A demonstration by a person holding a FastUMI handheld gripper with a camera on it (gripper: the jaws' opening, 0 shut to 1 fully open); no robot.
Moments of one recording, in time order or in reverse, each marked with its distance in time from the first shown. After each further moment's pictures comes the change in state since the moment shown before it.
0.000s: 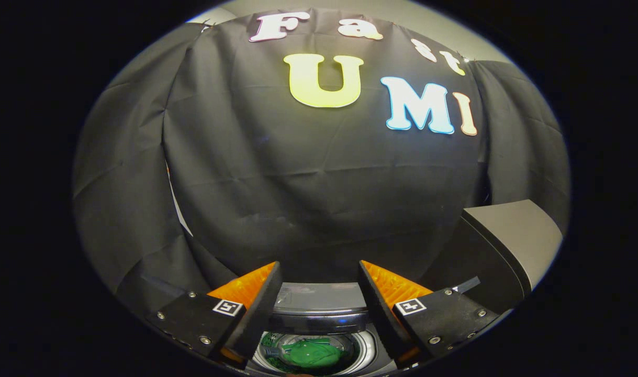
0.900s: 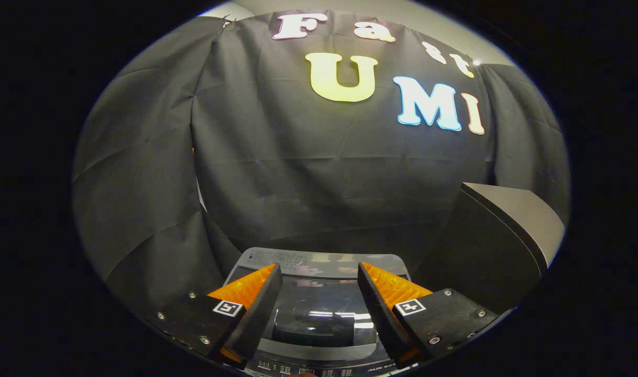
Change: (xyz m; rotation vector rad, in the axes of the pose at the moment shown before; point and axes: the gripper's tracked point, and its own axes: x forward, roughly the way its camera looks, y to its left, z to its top) arm -0.046 0.021 -0.061 -0.055 0.015 0.066
